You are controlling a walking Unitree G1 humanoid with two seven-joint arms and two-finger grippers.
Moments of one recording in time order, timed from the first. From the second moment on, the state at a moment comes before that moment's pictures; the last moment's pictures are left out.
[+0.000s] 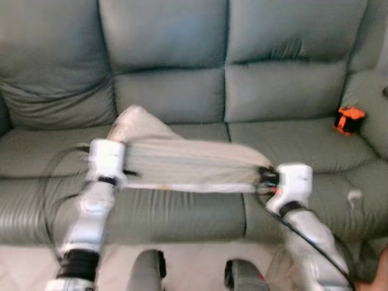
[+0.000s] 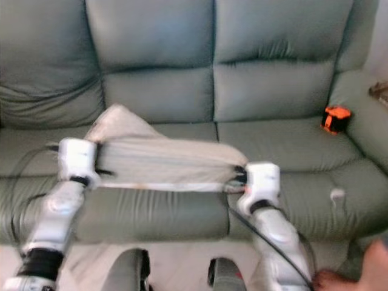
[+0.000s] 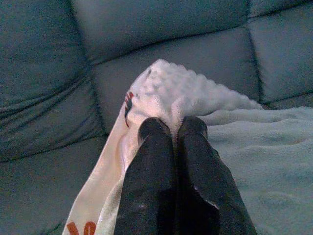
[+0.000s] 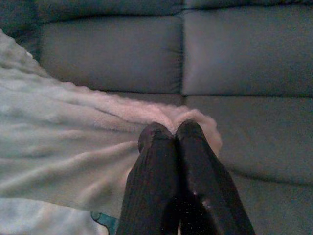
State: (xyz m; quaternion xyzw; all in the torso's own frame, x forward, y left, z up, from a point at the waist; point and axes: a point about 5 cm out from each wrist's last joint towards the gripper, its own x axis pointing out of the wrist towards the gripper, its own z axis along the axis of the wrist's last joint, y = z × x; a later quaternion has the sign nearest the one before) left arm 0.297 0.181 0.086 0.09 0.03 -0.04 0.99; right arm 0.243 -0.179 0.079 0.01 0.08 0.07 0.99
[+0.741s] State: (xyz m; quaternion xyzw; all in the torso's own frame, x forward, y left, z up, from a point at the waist) left arm 0.305 0.197 0.074 0.12 0.07 -0.02 0.99; right arm 0.250 -0.169 0.086 0.02 0.07 0.10 0.99
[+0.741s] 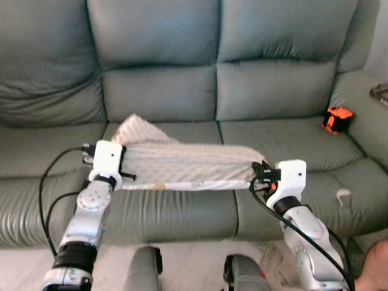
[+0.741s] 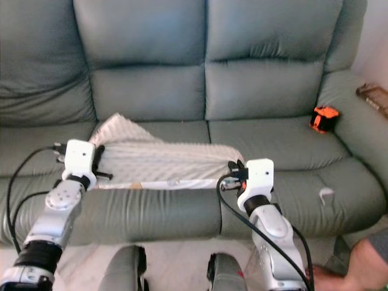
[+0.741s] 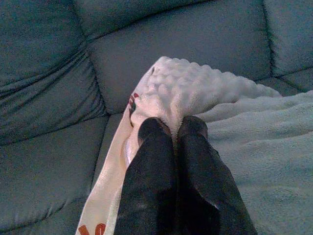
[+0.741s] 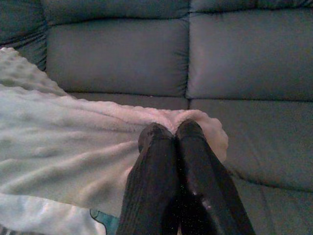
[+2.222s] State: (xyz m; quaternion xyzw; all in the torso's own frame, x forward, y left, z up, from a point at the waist) left arm 0.359 0.213 0.093 0.12 0.09 0.09 0.98; right arm 0.321 -0.157 0.114 -0.06 0.03 0.21 0.98
